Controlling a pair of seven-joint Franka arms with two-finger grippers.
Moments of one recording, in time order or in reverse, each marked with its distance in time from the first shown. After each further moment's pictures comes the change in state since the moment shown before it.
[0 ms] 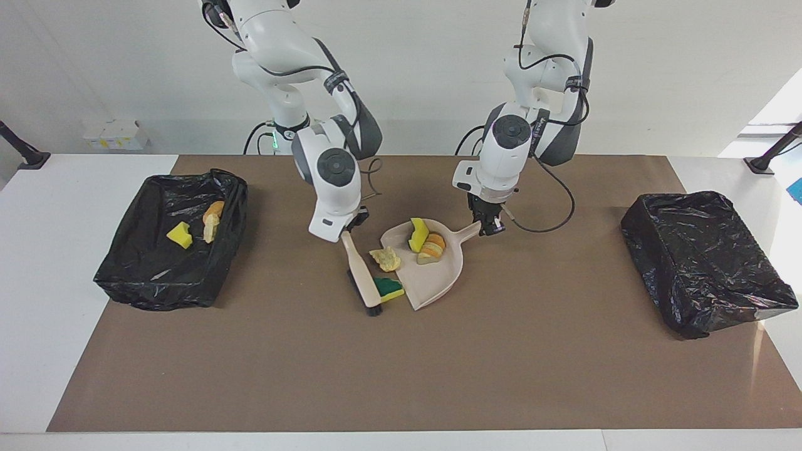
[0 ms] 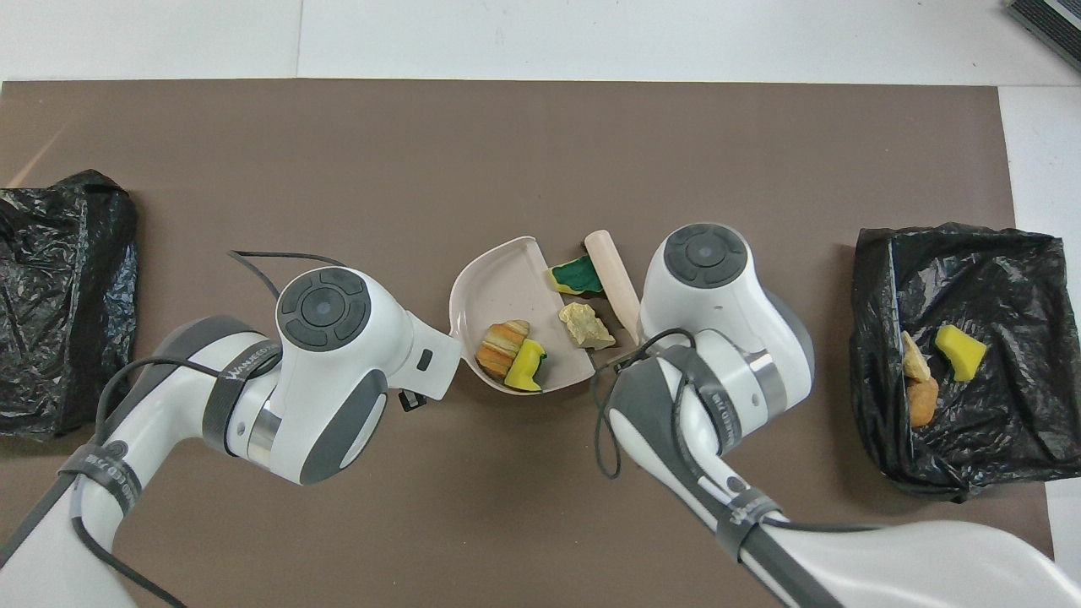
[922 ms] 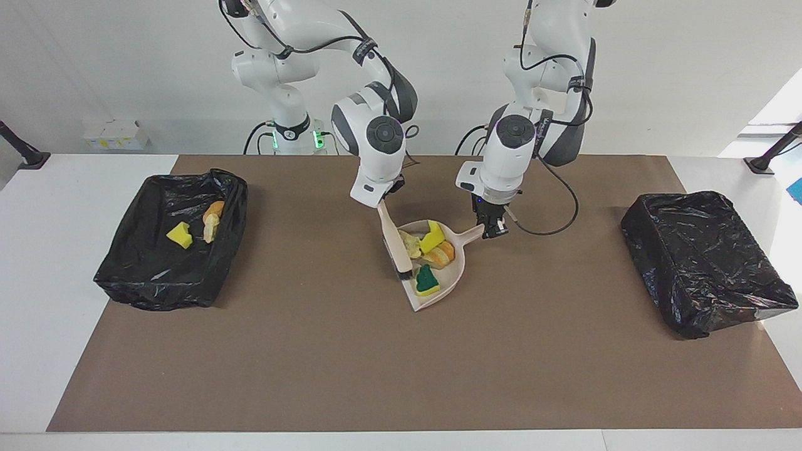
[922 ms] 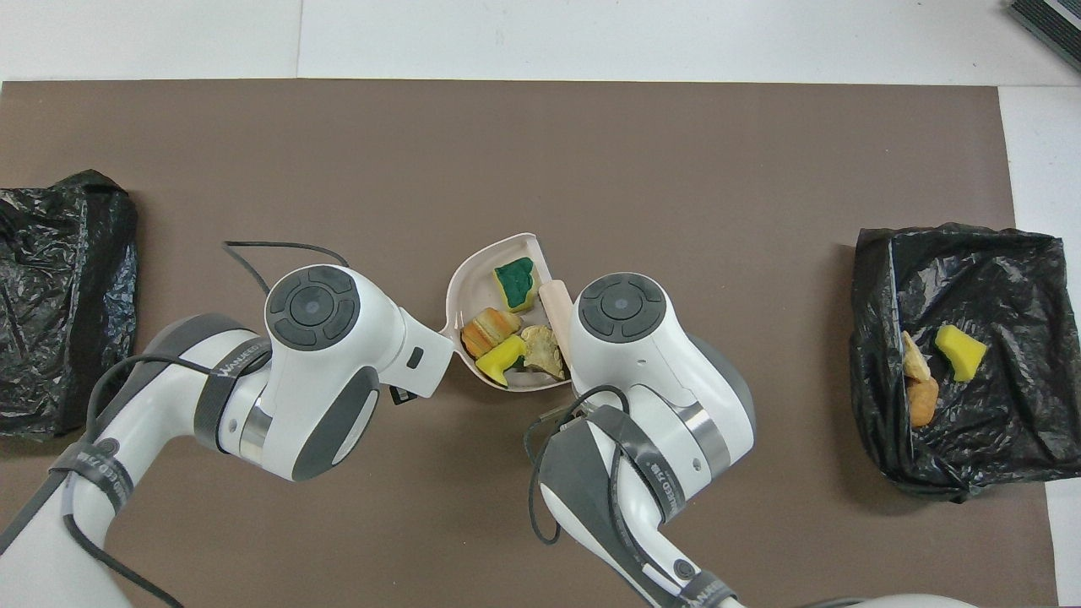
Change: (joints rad) left arm 0.015 0.000 0.006 -0.014 0.017 0.058 0.076; right arm 0.105 -0.050 0.002 0.043 0.092 -0.152 0.102
